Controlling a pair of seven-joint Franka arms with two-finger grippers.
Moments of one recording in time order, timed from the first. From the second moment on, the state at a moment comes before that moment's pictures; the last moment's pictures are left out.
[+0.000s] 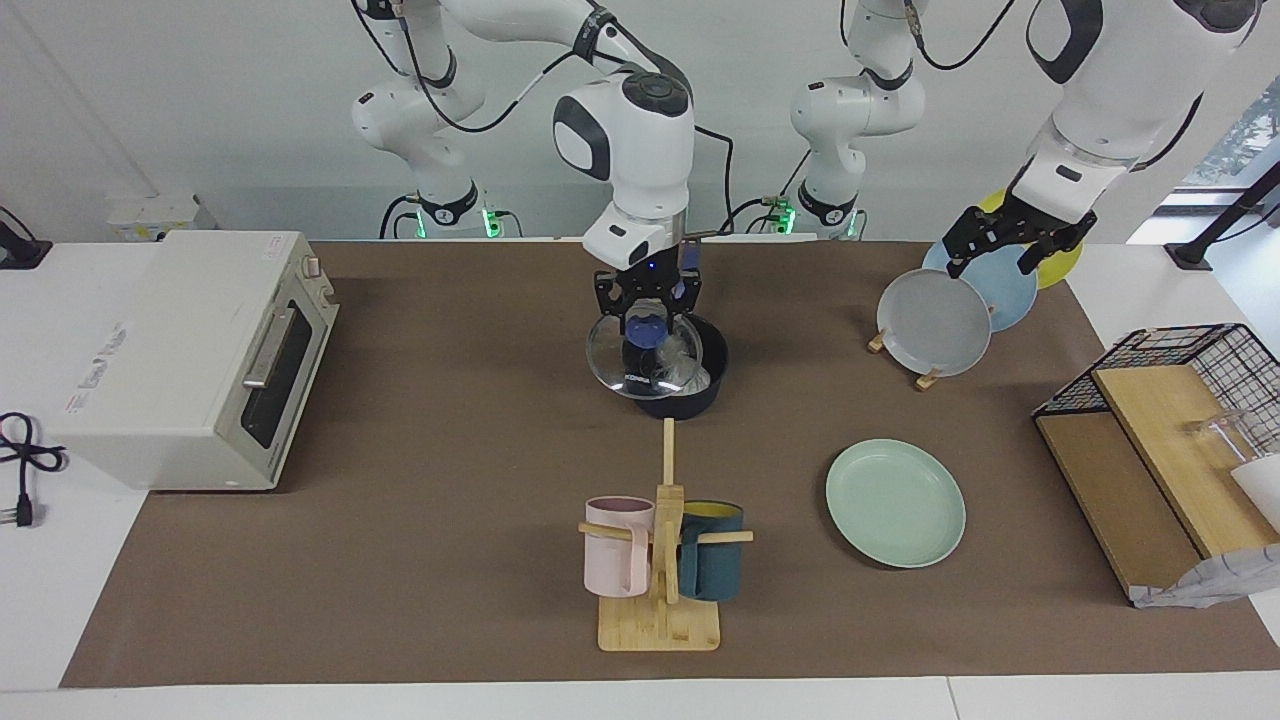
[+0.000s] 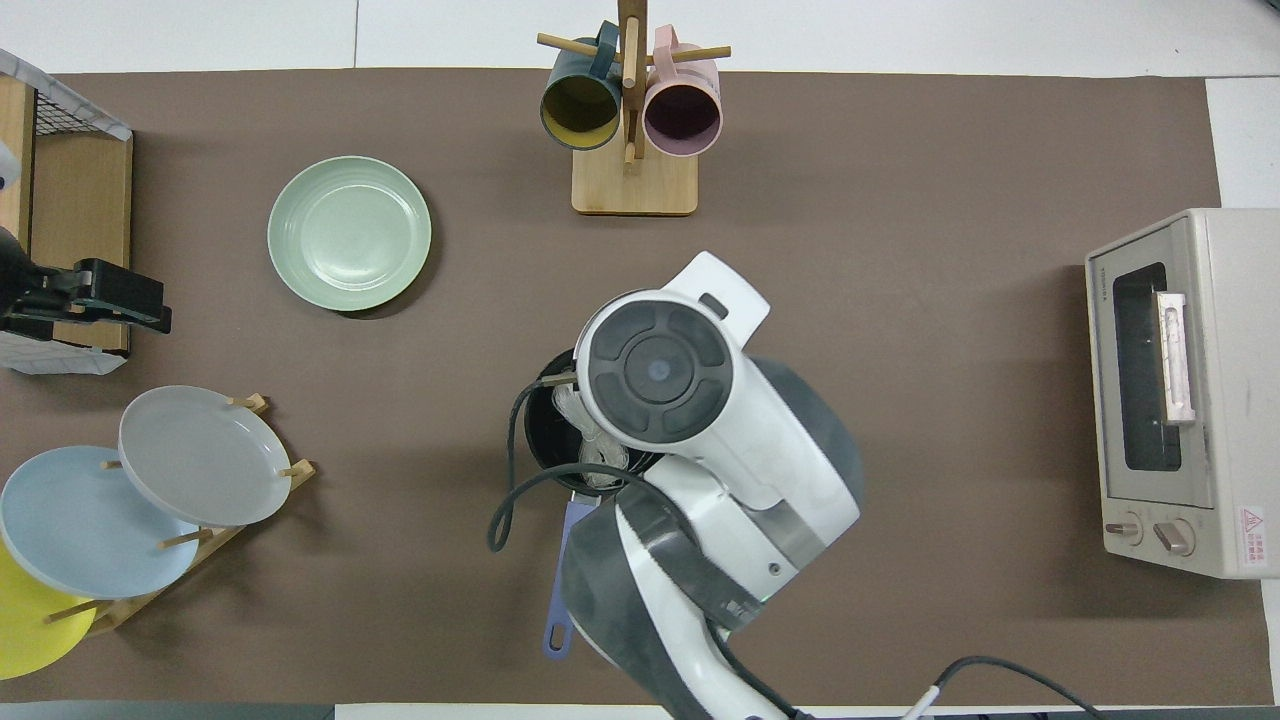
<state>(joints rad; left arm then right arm) 0.02 0.00 -0.12 -1.56 0.00 1.50 -0.07 0.65 0.21 -0.03 -1.65 -0.08 1.94 0.60</state>
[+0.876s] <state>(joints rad) -0.50 -0.01 -0.15 -1.90 -0.05 1.87 -0.62 0.25 0.17 -0.04 -1.86 -0.08 2.06 0.02</state>
